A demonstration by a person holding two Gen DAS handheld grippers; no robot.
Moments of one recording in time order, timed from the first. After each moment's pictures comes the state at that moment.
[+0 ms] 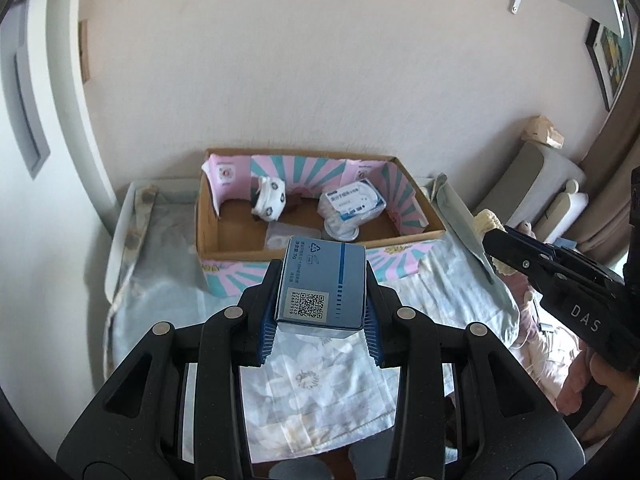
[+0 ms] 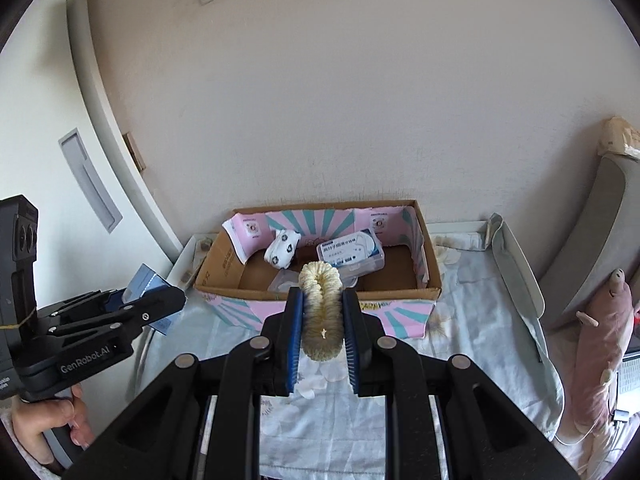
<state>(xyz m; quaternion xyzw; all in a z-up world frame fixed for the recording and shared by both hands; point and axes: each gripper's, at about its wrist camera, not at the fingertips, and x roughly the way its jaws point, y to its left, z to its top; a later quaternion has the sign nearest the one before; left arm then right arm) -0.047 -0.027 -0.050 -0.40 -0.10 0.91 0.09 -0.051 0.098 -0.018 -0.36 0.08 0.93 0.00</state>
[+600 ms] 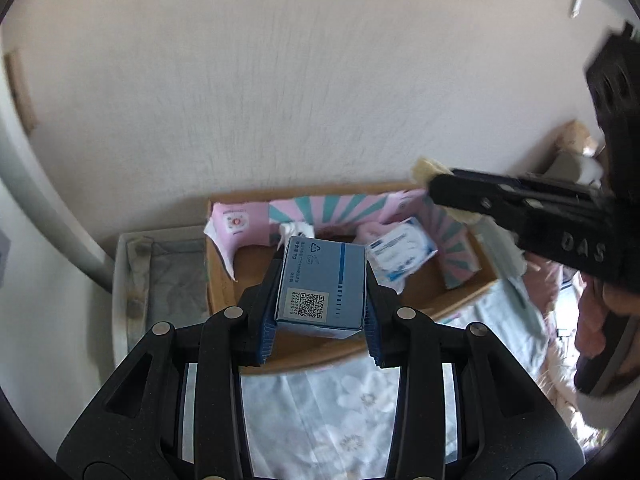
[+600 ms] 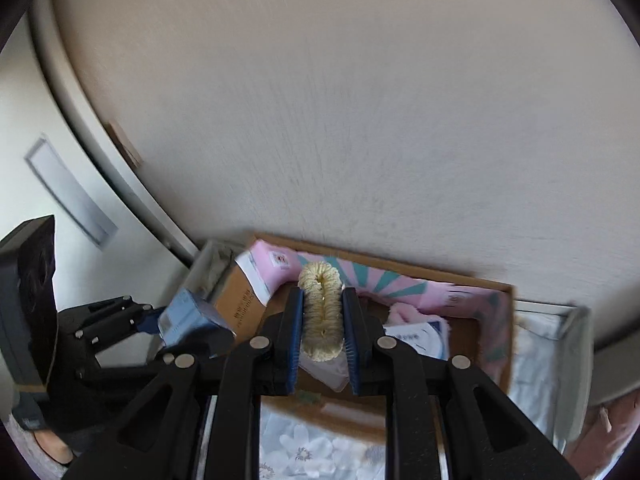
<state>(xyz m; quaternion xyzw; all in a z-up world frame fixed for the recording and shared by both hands) -0.176 -0.050 -0.068 -0.44 -0.08 0.89 0.09 -0.255 0.085 -0.049 -0.47 0.04 0.87 -0.13</state>
